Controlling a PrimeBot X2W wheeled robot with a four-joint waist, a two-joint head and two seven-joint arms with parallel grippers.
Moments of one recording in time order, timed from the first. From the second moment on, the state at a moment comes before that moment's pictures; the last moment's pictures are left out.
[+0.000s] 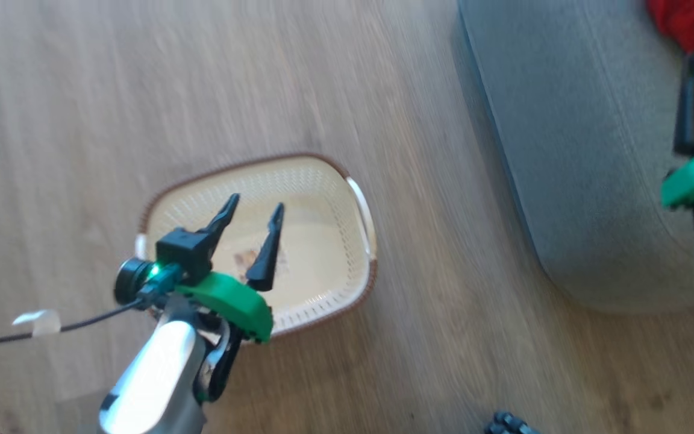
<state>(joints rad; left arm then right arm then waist) -0.36 0.16 -0.50 0.35 -0.44 0.06 -0.25 -0.59 -0.26 -0.17 0.52 0.08 0.13 -0.26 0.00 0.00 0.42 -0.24</state>
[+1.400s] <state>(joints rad) -0.10 0.08 -0.07 0.48 -0.36 -0.02 -0.22 -0.07 -0.05 -0.10 0.38 0.10 0.13 -0.23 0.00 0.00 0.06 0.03</state>
